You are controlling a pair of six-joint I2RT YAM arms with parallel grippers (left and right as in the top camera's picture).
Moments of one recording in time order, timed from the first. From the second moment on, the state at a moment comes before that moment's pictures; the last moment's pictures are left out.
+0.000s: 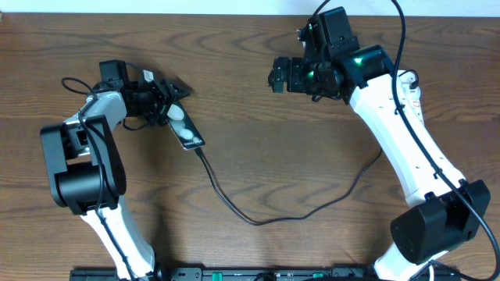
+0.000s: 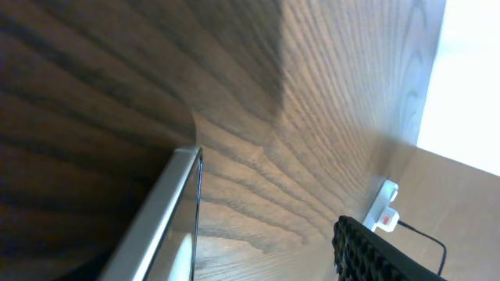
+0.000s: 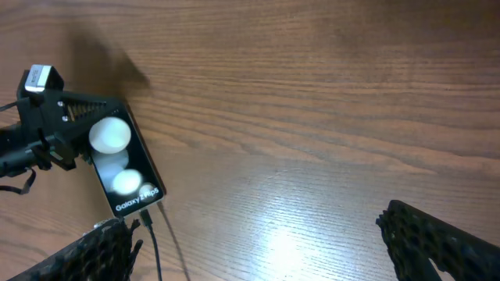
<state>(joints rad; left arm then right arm) 0.21 2.14 1.31 -0.41 0.78 -0.62 0.39 1.82 1.76 -0.95 -0.20 0.42</state>
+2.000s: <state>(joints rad) 0.20 2.10 1.35 -0.62 0.62 -0.65 0.39 1.82 1.76 -0.95 -0.20 0.42</state>
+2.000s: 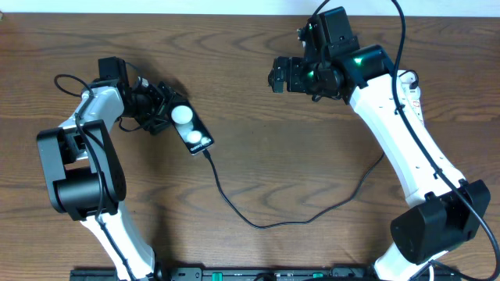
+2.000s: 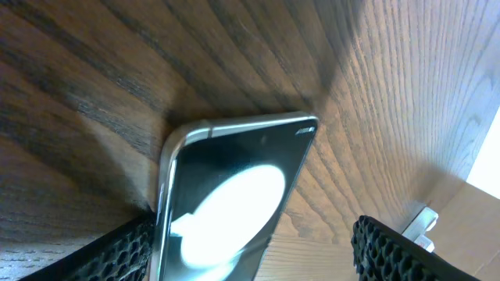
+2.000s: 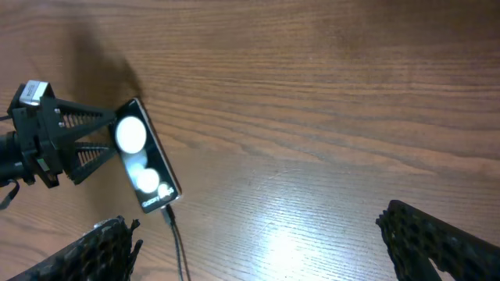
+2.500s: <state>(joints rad) 0.20 2.09 1.35 -0.65 0.59 -0.64 0.39 1.82 1.76 -0.95 -0.20 0.42</state>
